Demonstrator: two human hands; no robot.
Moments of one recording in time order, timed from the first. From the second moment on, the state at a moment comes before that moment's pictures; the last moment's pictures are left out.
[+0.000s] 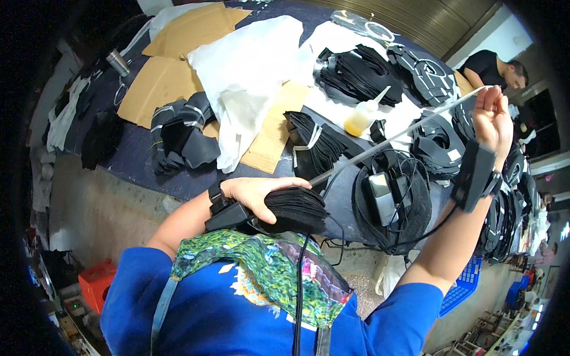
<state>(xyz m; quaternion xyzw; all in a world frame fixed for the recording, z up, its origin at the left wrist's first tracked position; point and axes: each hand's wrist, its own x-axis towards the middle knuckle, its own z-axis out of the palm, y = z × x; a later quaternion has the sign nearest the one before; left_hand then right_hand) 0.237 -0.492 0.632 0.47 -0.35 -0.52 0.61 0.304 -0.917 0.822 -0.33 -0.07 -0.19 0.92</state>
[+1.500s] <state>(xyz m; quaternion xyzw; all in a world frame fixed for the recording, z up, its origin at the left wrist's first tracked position) 0.253 -0.473 0.617 0.19 0.13 -0.19 0.95 0.226 -0.682 0.670 -0.68 -0.09 0.28 0.67</state>
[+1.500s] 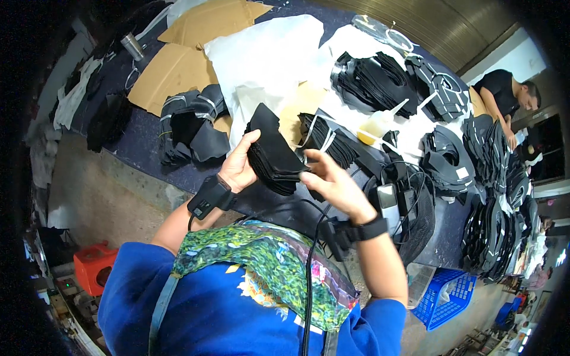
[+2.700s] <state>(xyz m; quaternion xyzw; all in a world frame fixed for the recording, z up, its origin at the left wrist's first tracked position) 0.221 -0.478 0.630 0.30 -0.06 -0.21 0.93 0.199 -0.678 0.619 -0.31 0.14 0.37 0.87</state>
